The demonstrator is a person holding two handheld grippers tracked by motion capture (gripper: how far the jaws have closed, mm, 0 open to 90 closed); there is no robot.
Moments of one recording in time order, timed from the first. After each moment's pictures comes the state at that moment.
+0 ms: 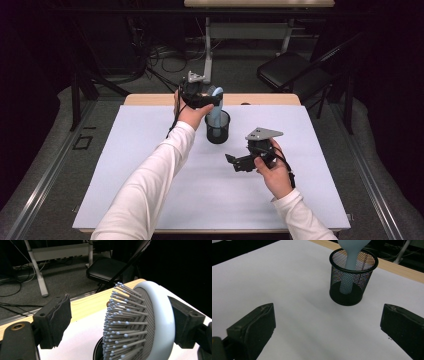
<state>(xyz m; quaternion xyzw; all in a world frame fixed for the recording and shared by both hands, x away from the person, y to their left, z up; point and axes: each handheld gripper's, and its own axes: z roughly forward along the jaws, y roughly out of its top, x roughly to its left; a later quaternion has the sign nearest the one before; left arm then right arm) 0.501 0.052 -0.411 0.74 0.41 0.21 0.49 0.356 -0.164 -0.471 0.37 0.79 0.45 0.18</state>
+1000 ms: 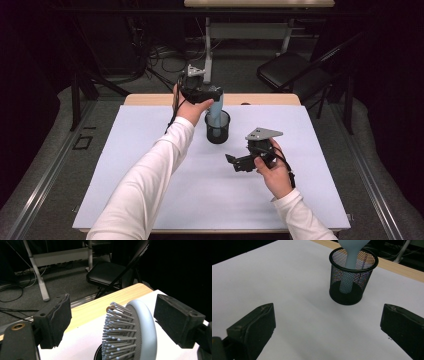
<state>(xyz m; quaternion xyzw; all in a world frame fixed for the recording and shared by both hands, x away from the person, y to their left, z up) 0.497 0.052 -0.388 0.74 0.40 0.22 0.50 0.356 -0.164 -0.472 0.37 0.79 0.45 0.18</state>
